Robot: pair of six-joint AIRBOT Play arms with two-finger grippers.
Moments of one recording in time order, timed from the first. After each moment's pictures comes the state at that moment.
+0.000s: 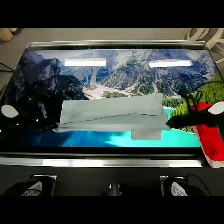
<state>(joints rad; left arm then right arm) 0.12 -1.09 0.83 1.20 -1.20 -1.47 -0.28 -1.11 0.89 -1.09 1.23 0.85</state>
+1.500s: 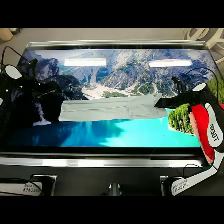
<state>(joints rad) 0.06 -1.54 1.50 1.21 -1.22 -1.58 -0.26 -1.80 1.39 -0.91 1.18 0.86</state>
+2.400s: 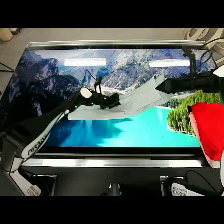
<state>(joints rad) -0.53 -1.88 1.50 0.58 -0.72 -1.57 -0.18 -1.36 1.41 -0.74 1.34 0.93</state>
